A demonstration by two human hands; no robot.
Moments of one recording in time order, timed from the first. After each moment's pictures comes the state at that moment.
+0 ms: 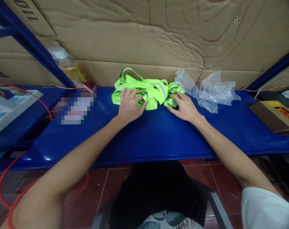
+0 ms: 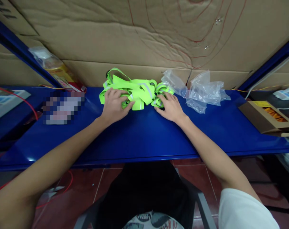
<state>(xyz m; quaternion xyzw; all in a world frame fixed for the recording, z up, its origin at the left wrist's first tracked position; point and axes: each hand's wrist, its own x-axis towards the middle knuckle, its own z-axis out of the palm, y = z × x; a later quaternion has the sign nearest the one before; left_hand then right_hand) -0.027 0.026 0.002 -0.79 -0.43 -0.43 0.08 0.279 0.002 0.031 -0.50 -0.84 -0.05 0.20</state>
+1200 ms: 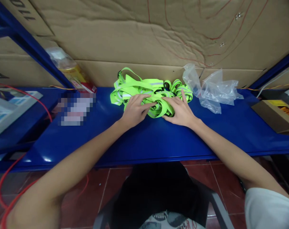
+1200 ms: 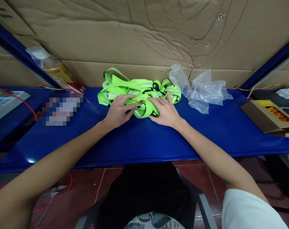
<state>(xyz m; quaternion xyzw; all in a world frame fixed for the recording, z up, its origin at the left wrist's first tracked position) -0.022 0.007 0.005 -0.87 -0.32 -0.35 0.12 0.262 -0.009 0.019 -0.39 -0.88 -0.05 0.28</state>
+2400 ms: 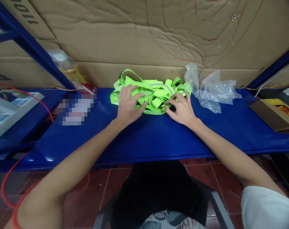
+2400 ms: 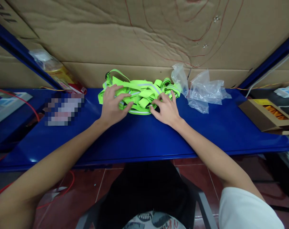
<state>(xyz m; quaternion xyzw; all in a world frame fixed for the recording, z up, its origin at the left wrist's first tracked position) -0.029 0.014 0.009 -0.79 -0.40 -0.45 0.09 0.257 -0.015 0.023 -0.46 -0.82 -0.09 0.33</state>
